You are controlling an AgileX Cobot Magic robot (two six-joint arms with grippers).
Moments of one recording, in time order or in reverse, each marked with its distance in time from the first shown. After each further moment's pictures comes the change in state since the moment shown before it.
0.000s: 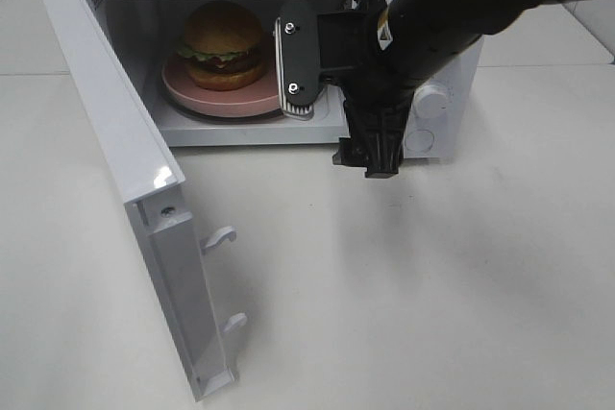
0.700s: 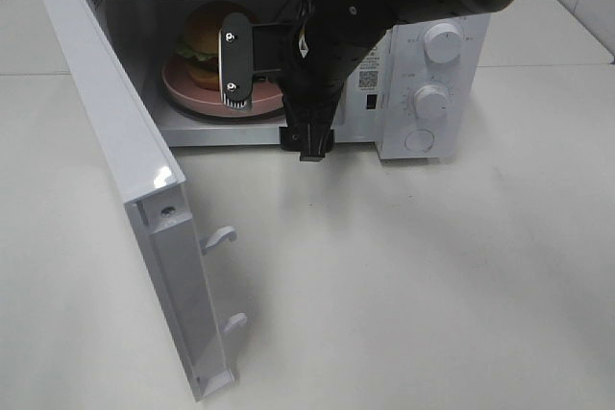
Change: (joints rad) left arm 0.000 0.000 0.000 0.000 0.000 0.000; right arm 0.010 0.320 -0.316 -0.052 -0.004 0.053
